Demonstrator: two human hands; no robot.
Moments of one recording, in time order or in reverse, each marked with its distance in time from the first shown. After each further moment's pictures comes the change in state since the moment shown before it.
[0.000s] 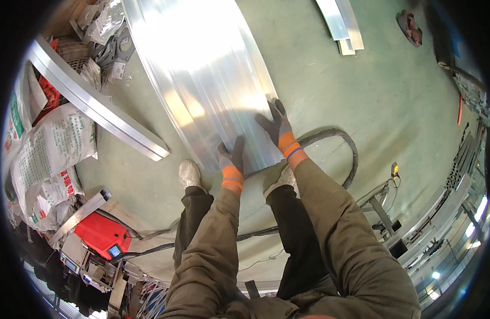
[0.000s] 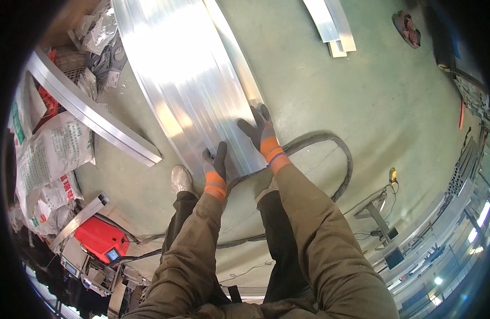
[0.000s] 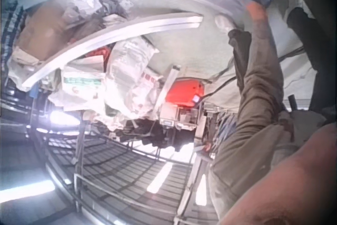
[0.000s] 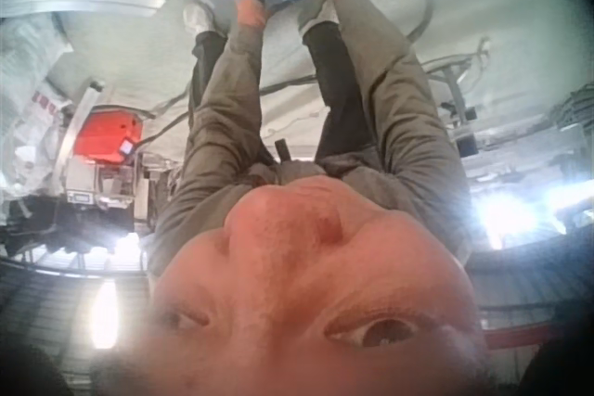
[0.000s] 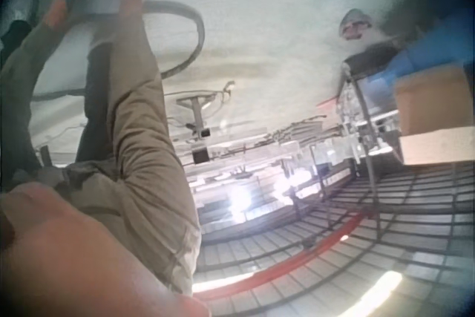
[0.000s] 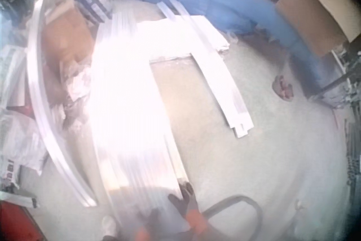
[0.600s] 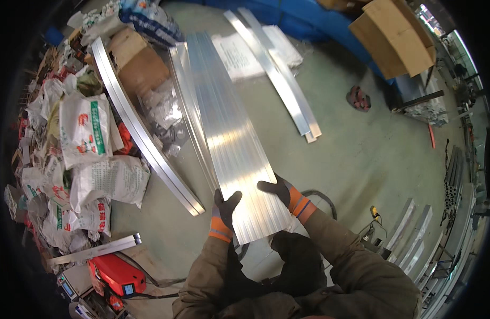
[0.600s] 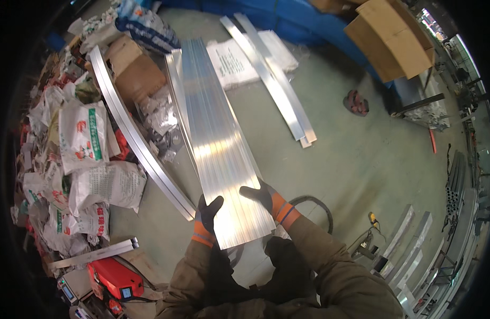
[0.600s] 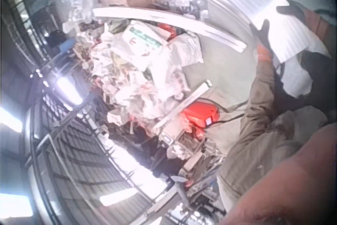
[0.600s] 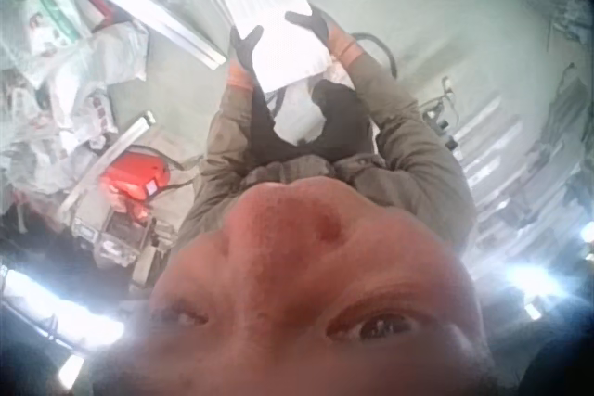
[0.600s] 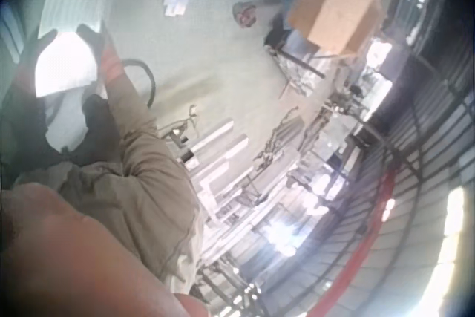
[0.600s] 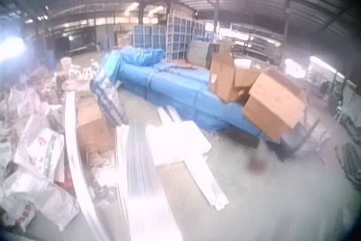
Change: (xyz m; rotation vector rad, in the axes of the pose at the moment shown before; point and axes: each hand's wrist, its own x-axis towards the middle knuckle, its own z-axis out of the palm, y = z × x) left_hand -0.269 0.307 -0.151 -0.261 -0.462 0.353; right_hand -0.200 -0.376 -0.219 0.778 -0.489 -0.076
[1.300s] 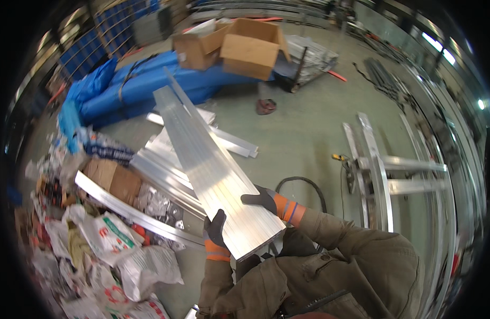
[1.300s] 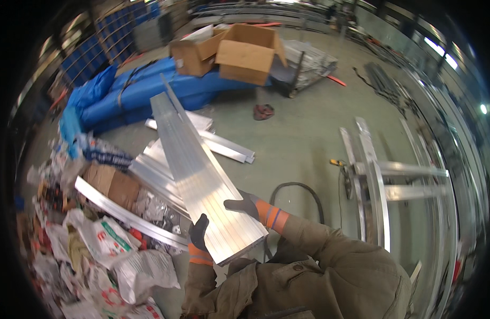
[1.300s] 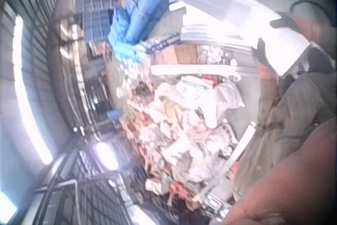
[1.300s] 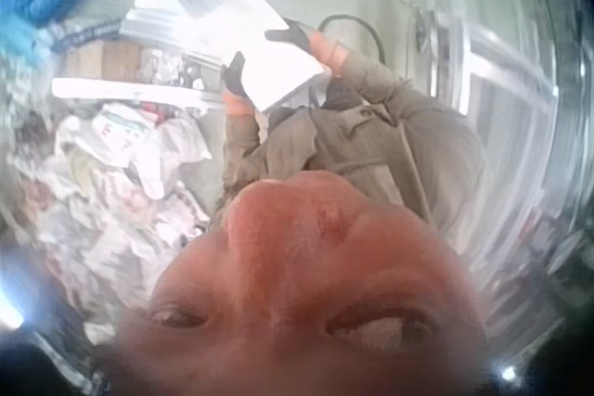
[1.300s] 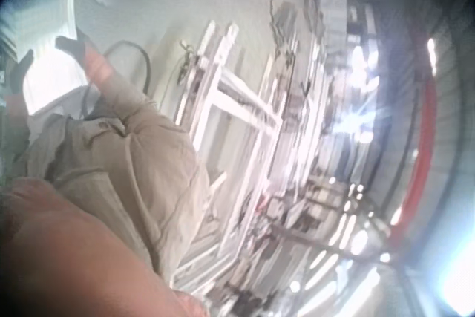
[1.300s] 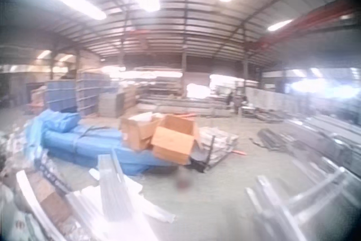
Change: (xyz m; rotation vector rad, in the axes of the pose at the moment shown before) left_hand -0.226 0.217 -0.061 -0.126 -0.481 -0.042; right_hand -0.266 -0.110 0.313 0.011 0.440 -0.391
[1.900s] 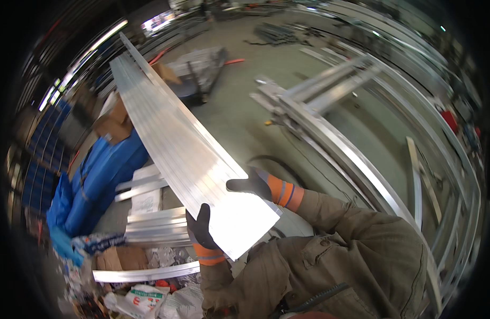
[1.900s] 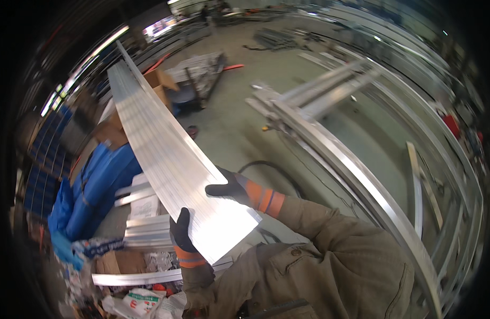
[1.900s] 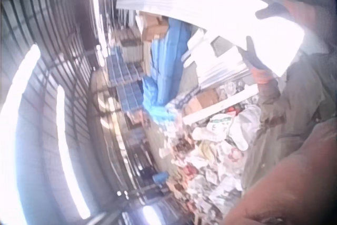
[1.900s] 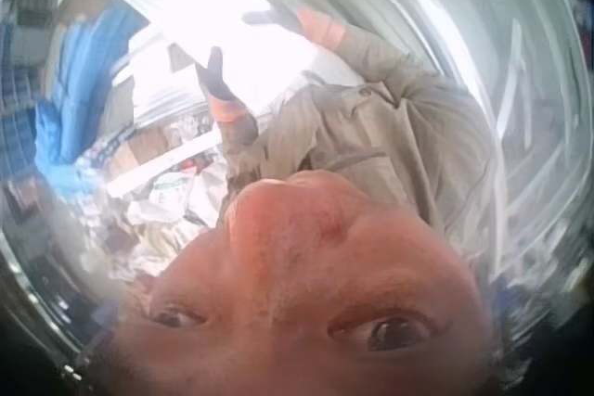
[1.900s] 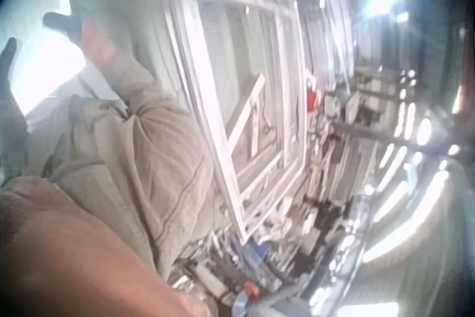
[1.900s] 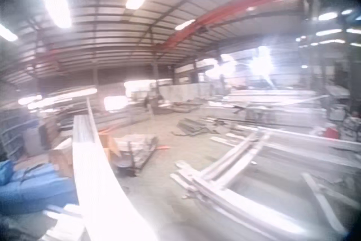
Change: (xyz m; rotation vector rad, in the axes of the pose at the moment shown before) left_hand -0.237 0.028 0.125 0.343 -0.688 0.004; right_hand -0.330 -0.021 0.055 -0.006 0.452 -0.511
